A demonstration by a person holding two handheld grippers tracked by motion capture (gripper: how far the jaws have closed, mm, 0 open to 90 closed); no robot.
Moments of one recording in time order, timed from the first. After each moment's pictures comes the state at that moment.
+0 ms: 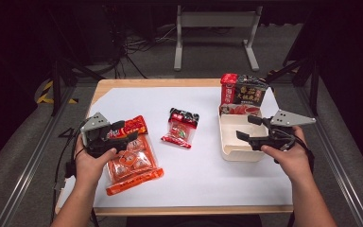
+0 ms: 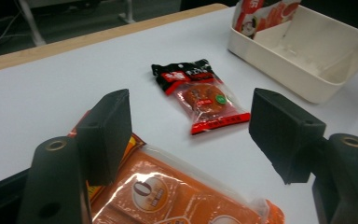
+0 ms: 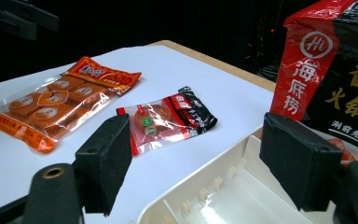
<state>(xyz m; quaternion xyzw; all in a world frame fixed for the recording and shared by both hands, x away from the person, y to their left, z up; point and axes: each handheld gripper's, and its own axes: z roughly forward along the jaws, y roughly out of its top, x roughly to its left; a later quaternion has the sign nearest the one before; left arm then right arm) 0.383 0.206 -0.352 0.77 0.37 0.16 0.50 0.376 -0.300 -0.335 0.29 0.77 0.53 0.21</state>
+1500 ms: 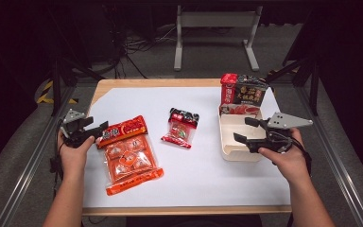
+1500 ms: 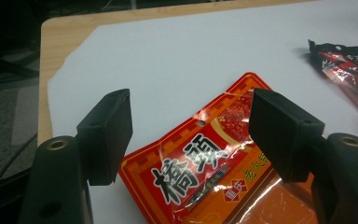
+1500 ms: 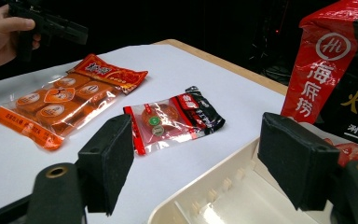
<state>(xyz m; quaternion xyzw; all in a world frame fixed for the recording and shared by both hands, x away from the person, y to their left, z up) 0.436 0.291 -0.410 0.71 0.51 0.23 0.43 0.372 -0.293 -0.336 0.28 0.78 0.53 0.21</state>
